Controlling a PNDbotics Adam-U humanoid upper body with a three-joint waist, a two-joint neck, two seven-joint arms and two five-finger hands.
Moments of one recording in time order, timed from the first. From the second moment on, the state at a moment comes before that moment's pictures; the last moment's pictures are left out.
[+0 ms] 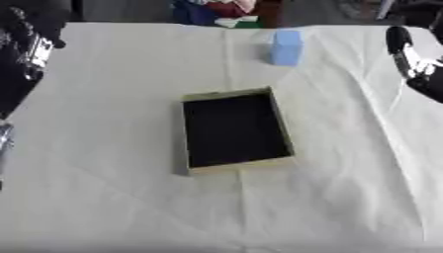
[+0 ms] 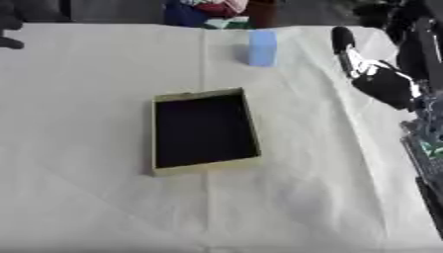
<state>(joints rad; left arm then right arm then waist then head) -0.48 0.40 -0.12 -1.75 -0.13 0.00 0.01 -0.21 -0.61 -0.04 -1.98 0.05 -0.11 -0.17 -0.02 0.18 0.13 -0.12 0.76</state>
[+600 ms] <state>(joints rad) -0.51 0.40 -0.13 -1.75 -0.13 -0.01 0.00 -0.42 -0.87 -0.01 -1.78 -0.21 -0.13 -0.05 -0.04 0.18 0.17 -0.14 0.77</state>
